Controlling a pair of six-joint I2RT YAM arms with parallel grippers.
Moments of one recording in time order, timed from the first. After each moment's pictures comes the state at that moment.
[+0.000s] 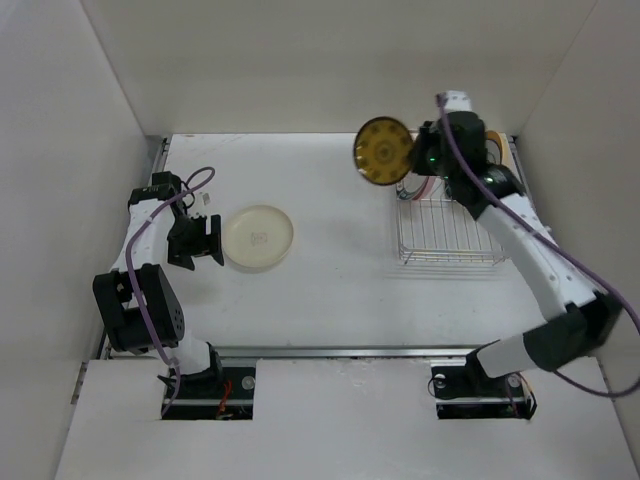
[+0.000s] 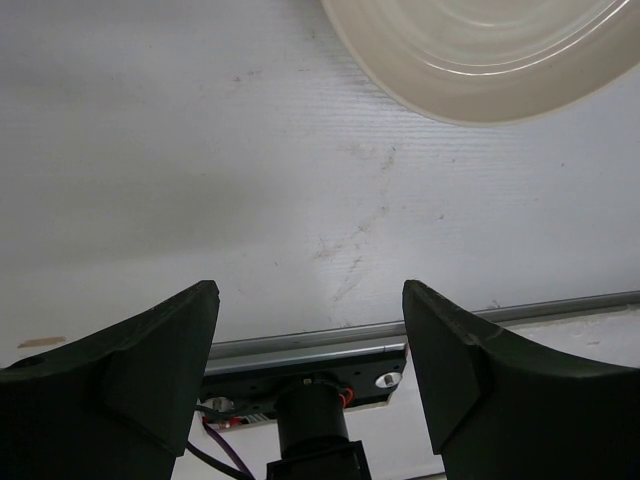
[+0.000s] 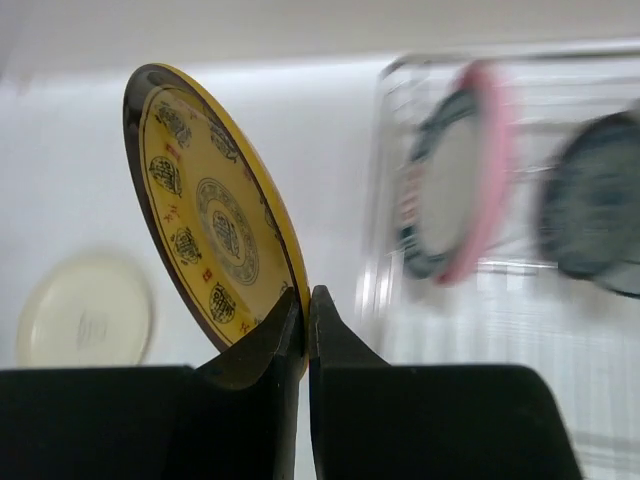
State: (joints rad) left arm 0.18 1.53 1.22 -1.13 0.20 0.10; right arm 0.38 1.37 1.54 -0.51 0.27 0.31
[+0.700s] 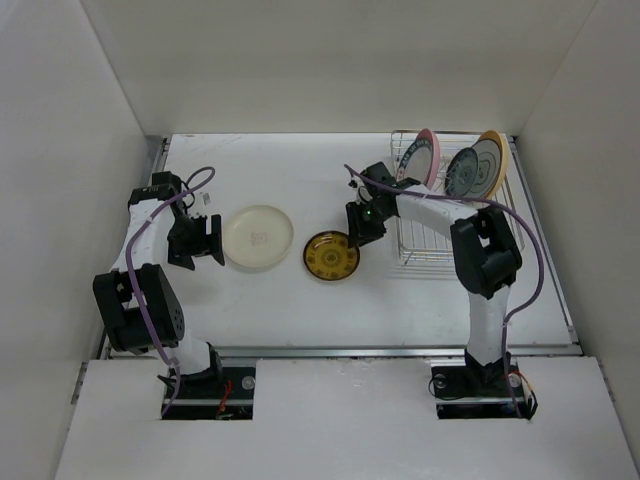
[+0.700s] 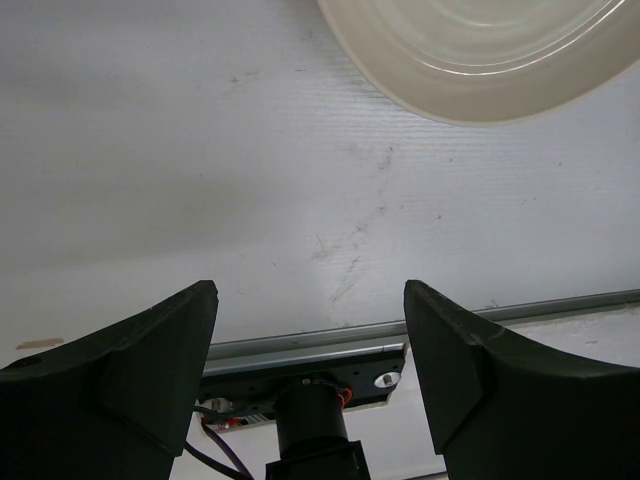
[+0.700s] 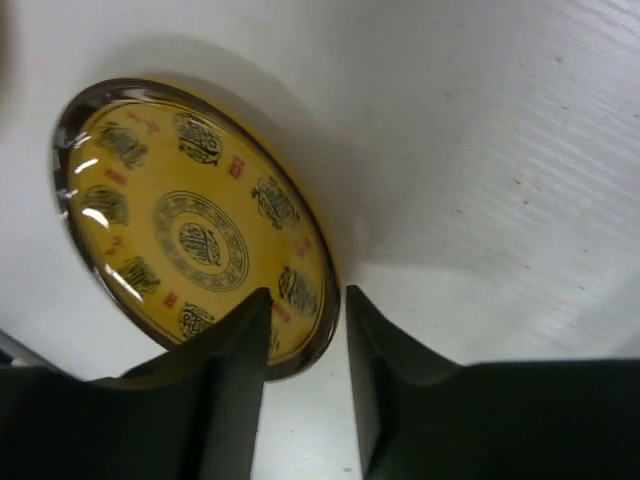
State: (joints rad) left arm 0.18 1.53 1.22 -1.13 0.21 0.10; right arm 0.50 2.02 1.51 -0.62 -0.32 0.27
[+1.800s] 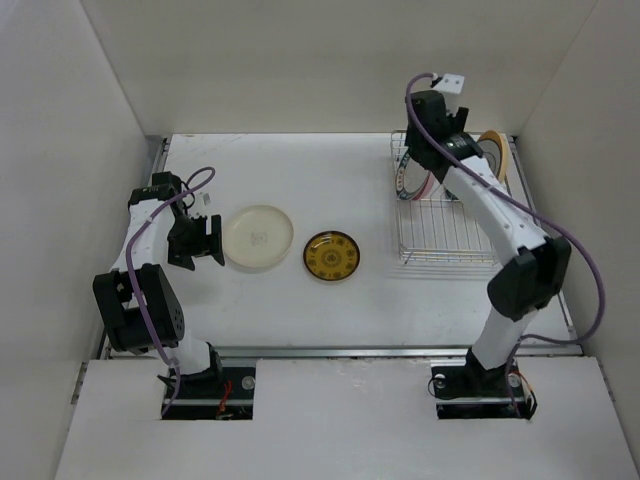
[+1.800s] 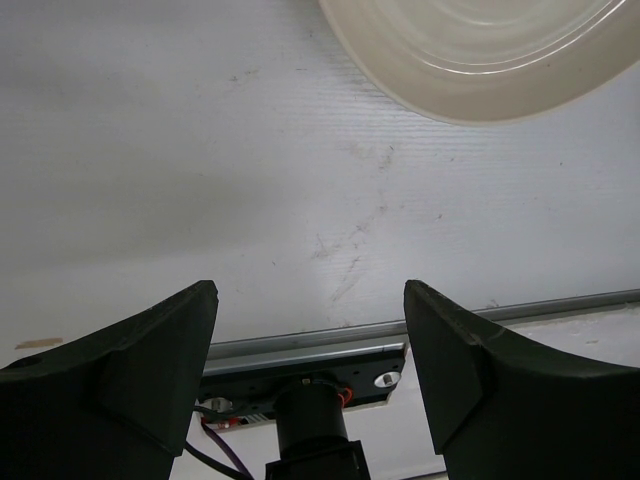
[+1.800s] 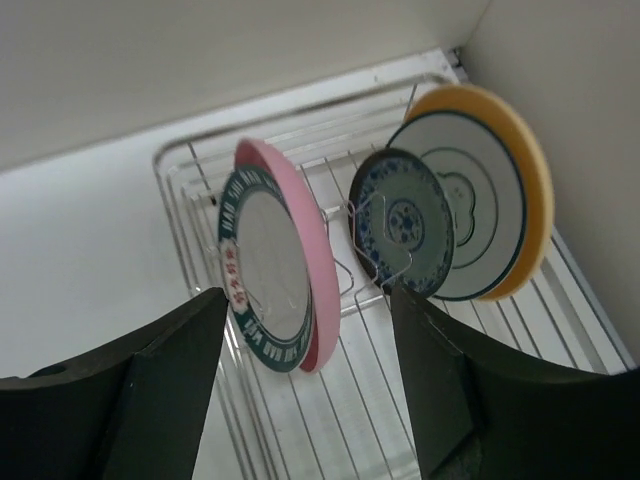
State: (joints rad) left arm 0.18 1.53 1.22 -1.13 0.21 0.10; right arm 0.41 1.72 1.84 -0.58 0.79 0.28
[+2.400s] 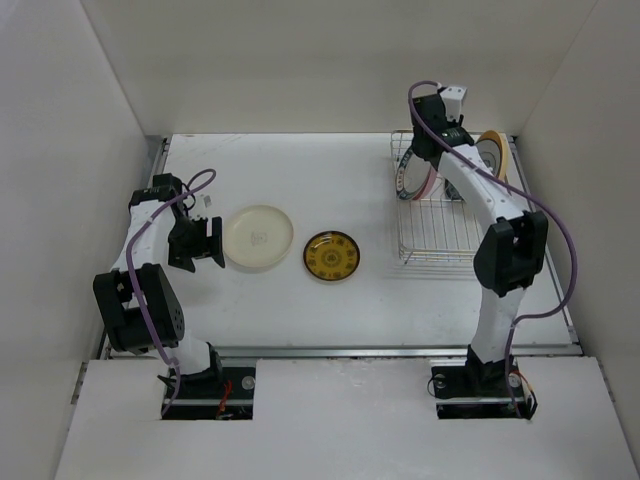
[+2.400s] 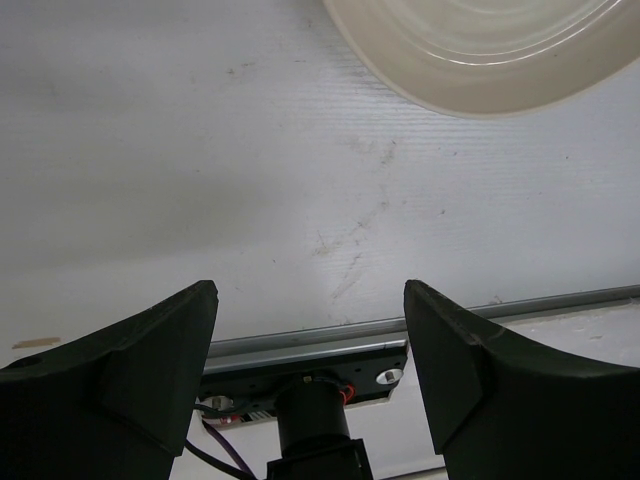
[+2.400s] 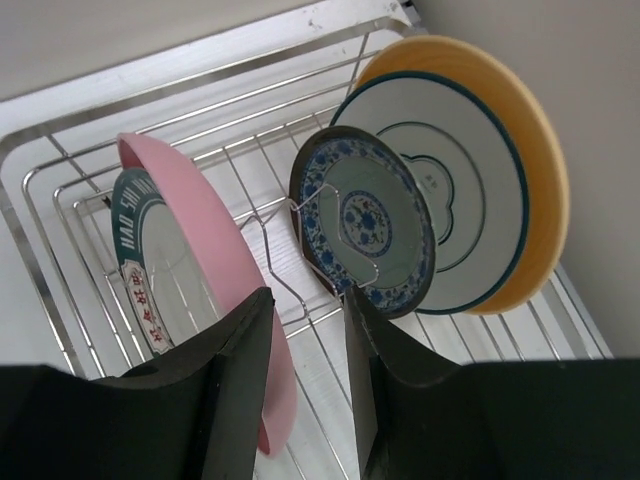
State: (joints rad) left arm 0.18 1.53 1.20 -1.13 0.21 0.10; right arm 0.30 1.97 1.92 -0.63 0.81 0.29
